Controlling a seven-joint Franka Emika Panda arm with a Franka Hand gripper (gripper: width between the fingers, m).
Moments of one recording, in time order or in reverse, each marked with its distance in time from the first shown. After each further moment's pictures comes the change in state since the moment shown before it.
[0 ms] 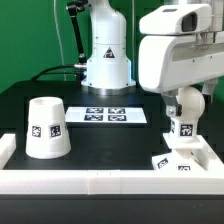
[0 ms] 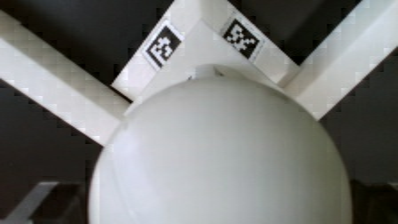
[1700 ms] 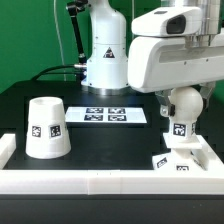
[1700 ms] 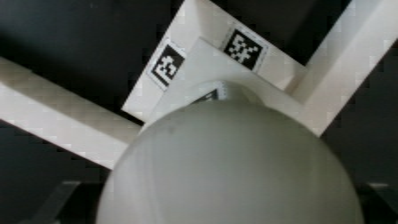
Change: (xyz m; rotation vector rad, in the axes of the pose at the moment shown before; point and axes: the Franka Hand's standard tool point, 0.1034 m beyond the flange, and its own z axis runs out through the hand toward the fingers) arm -0.007 0.005 0.003 -0.003 -0.011 0.352
